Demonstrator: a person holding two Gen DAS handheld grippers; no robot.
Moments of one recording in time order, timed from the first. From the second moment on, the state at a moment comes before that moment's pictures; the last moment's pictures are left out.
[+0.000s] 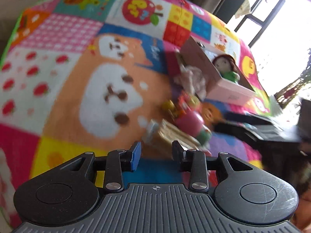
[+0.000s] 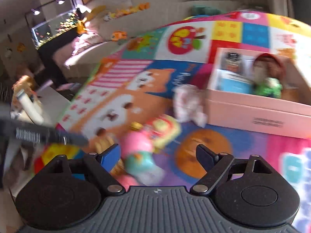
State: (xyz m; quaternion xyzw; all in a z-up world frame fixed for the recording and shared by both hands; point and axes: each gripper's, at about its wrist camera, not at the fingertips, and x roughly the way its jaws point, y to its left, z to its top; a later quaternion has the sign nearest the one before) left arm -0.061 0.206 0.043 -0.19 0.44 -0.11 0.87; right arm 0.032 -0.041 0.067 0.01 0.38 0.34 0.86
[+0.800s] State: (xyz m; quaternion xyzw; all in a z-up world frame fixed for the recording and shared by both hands) left arm 0.031 0.113 0.026 -0.12 0.41 -0.18 0.89; right arm 0.022 -0.152 0.056 0.01 0.38 0.23 0.90
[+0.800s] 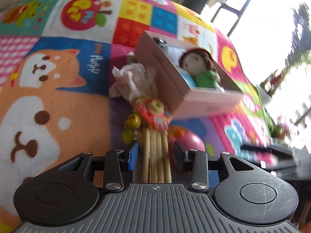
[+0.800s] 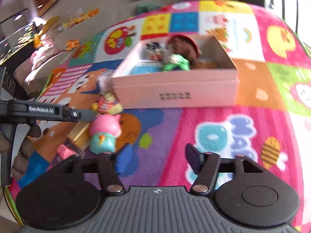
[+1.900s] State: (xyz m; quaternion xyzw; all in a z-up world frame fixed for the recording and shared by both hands) left arm 0.009 0.093 0.018 -0.06 0.39 -0.12 0.91; right arm 0.014 -0.110 0.046 -0.02 0.41 0.24 0.88
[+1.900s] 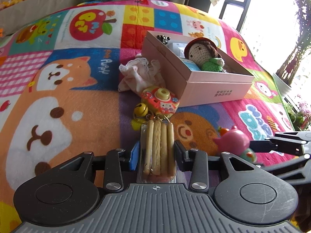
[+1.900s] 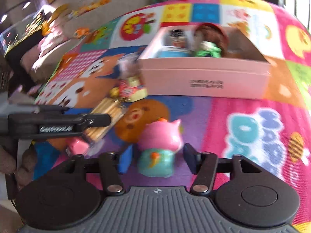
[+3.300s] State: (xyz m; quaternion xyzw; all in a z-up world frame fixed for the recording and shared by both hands) left arm 0.000 0.096 0.015 -0.04 0.38 -0.13 0.92; right arm 0.031 -0.140 0.076 -0.05 0.33 0.26 0.90
